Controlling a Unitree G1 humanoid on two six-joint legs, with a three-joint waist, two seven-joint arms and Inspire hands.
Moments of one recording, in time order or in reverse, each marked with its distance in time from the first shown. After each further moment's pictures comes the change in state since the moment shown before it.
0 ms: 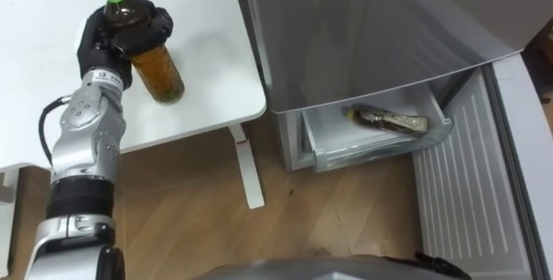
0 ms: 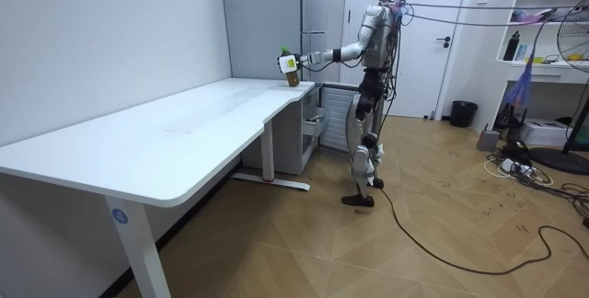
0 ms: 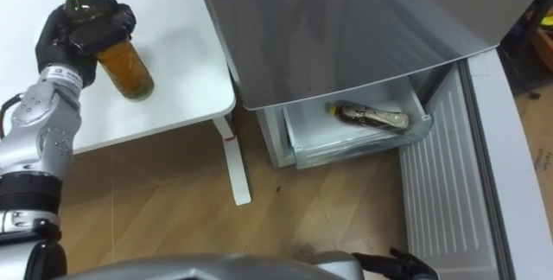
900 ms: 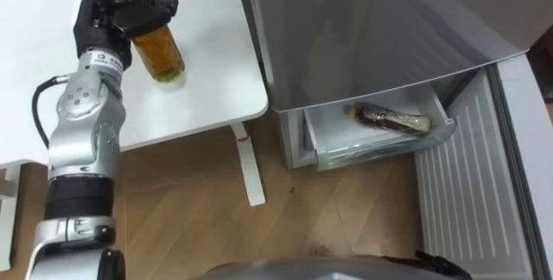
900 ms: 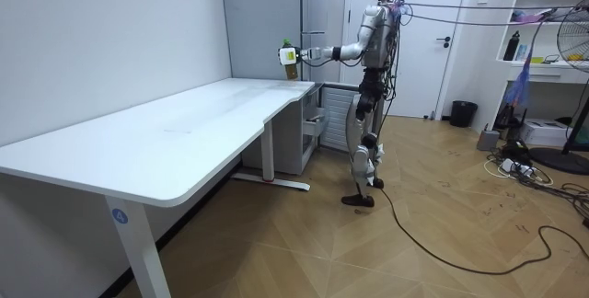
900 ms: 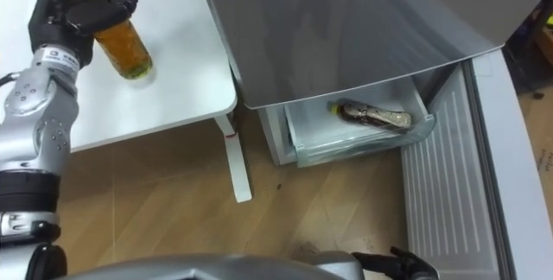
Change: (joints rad) left arm 0.030 -0.001 -0.030 -0.226 0.049 0.009 -0.004; right arm -0.009 0.002 0.015 0.006 0.000 -0.002 -0.019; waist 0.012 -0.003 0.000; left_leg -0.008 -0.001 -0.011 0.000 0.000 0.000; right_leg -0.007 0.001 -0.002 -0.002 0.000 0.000
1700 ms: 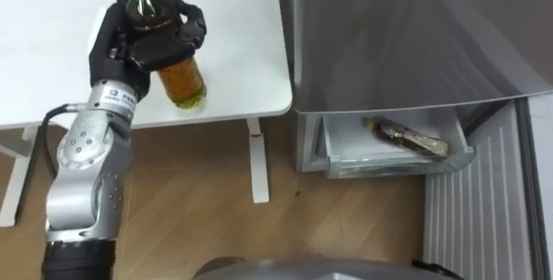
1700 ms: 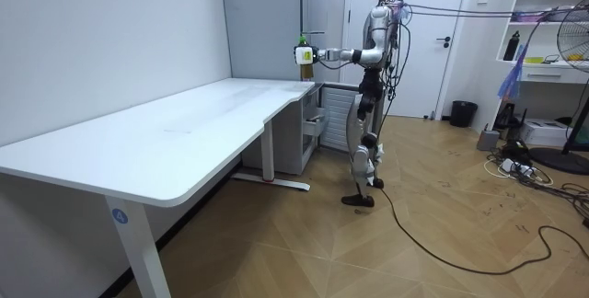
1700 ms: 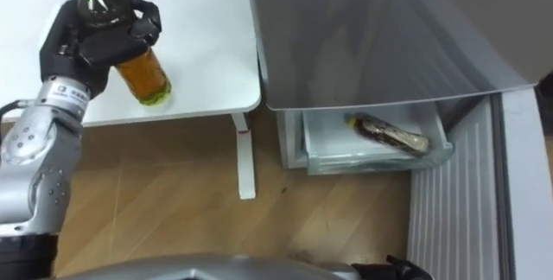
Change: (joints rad) left arm 0.314 -0.058 -0.037 -0.346 -0.067 0.042 -0.096; right arm 0.011 0.005 0.072 0.007 0.040 0.025 -0.023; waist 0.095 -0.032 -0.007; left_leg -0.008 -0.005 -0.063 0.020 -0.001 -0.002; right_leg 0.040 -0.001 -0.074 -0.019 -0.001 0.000
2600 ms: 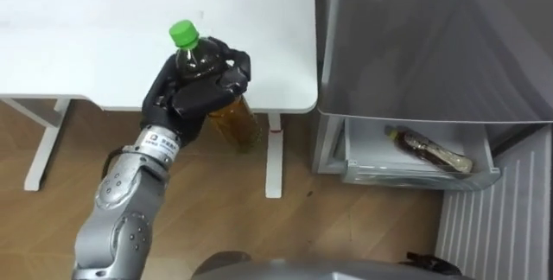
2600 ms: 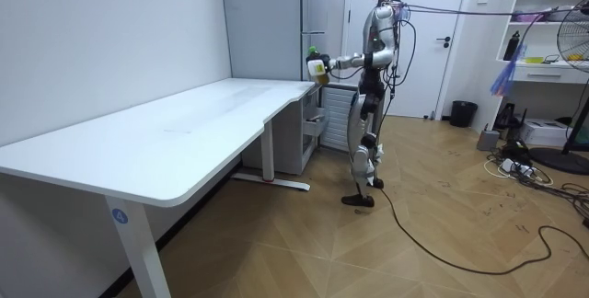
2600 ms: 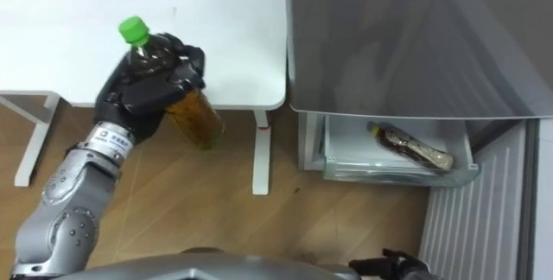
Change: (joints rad) left arm 0.129 -0.058 -0.147 0.011 -0.170 0.009 -0.143; right arm -0.069 -0.008 0.096 0.028 -0.043 0.010 0.002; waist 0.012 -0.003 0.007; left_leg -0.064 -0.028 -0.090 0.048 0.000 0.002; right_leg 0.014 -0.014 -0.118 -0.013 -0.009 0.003
